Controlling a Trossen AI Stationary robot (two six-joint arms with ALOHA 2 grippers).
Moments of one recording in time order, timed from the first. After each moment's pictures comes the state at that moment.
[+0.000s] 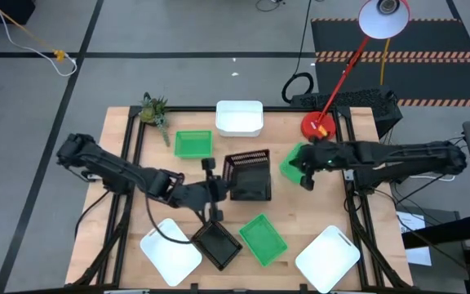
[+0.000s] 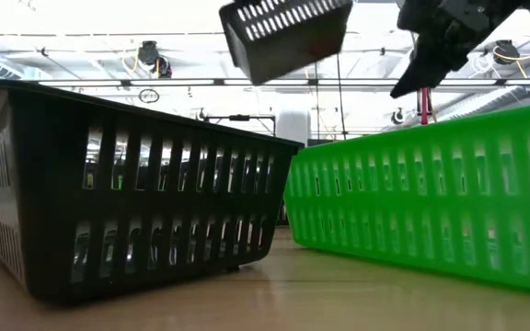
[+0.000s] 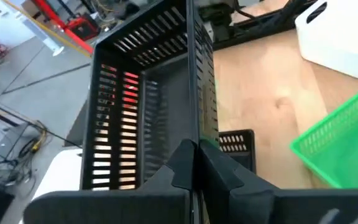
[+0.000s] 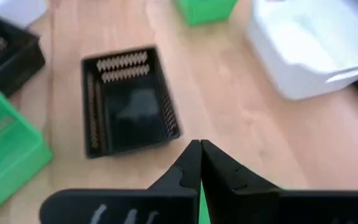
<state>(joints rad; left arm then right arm) -0.36 1.53 1.23 -0.27 -0.63 0.10 -0.02 0.86 0.70 -0.55 0.19 0.17</state>
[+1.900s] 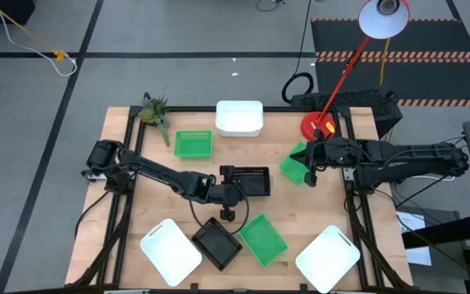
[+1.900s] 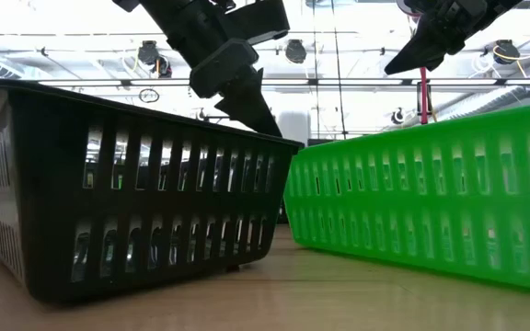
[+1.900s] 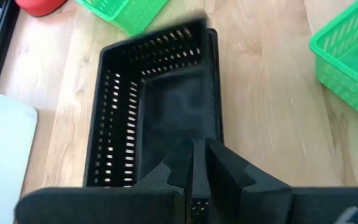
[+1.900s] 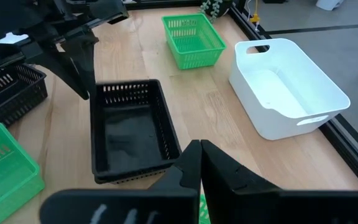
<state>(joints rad) -0.22 1.81 1.23 -0.31 -0.38 0.03 -0.02 0.78 0.70 -0.48 0.23 0.08</state>
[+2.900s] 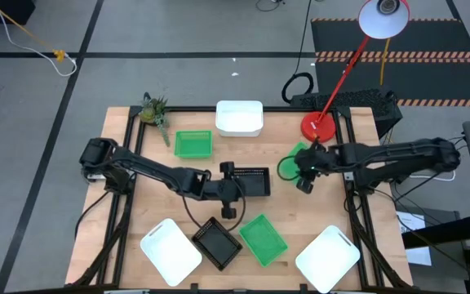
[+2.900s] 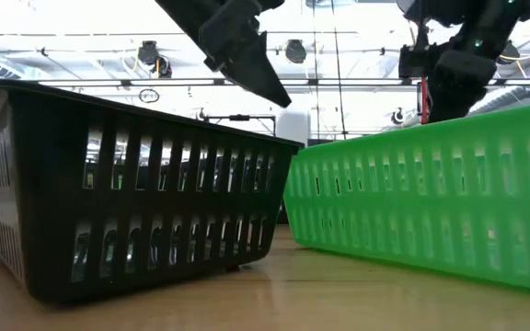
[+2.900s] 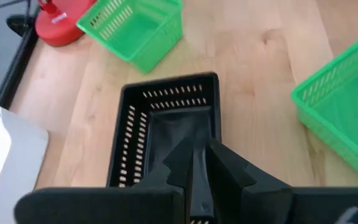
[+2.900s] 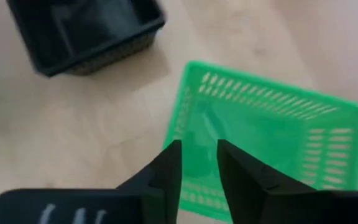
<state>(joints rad) -0.21 1.75 1.23 -0.26 -0.36 0.02 -0.03 1.04 0.70 -0.77 0.17 0.37</state>
